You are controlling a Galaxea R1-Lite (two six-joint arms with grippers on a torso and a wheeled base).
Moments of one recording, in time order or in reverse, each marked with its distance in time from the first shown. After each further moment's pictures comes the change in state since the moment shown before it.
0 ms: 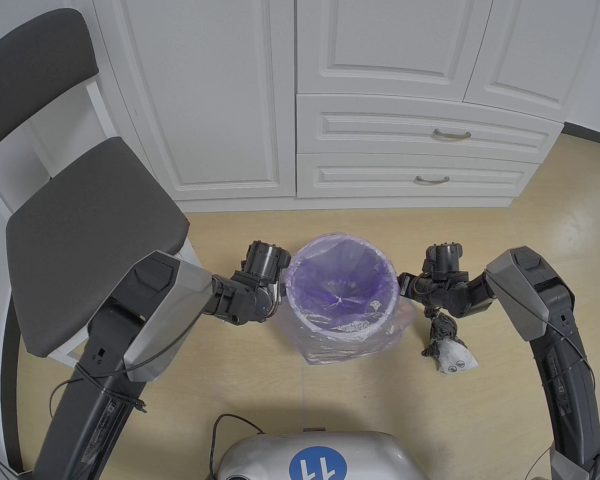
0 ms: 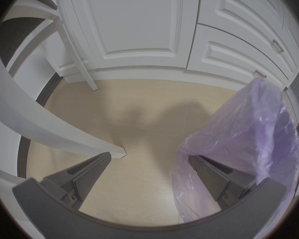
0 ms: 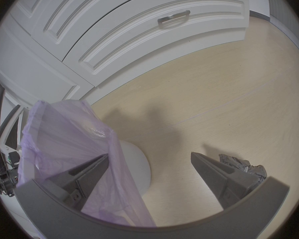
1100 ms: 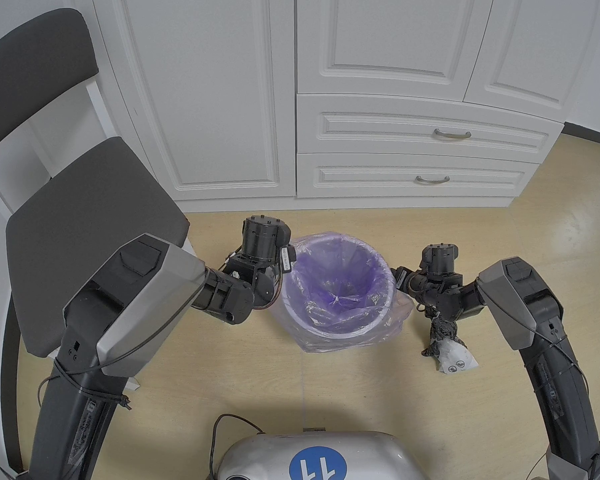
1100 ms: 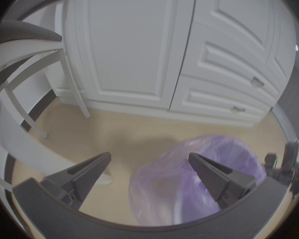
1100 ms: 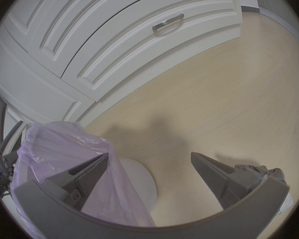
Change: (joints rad) left arm -0.036 -0.141 0.179 -0.371 0.012 0.074; right arm 0.005 0.094 -0.134 -0.069 -0.009 0.103
